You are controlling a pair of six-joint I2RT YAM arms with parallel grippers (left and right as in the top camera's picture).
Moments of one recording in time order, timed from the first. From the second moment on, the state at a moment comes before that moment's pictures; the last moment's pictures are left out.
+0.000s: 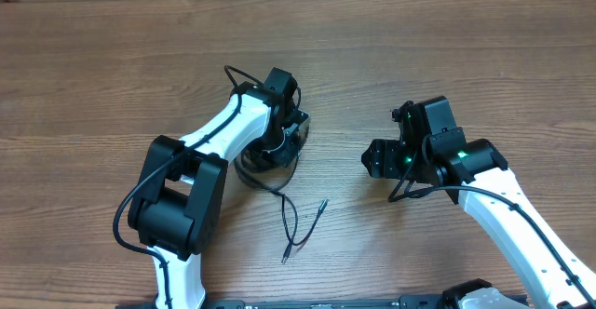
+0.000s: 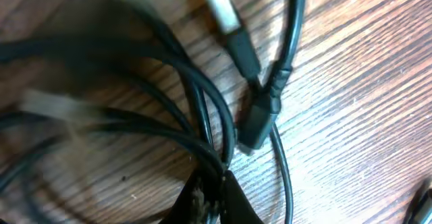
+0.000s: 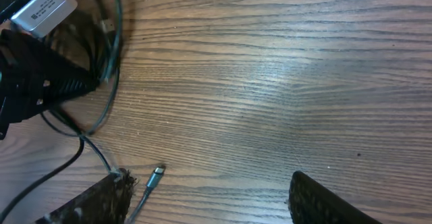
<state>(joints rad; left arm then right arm) -0.42 2.03 1.37 -0.90 0.16 0.13 0.31 1.32 0.93 -0.75 -0.22 0.38</state>
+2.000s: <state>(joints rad) -0.26 1.56 1.50 -1.01 1.27 0.24 0.34 1.32 0.93 -0.12 -0.97 0.62</state>
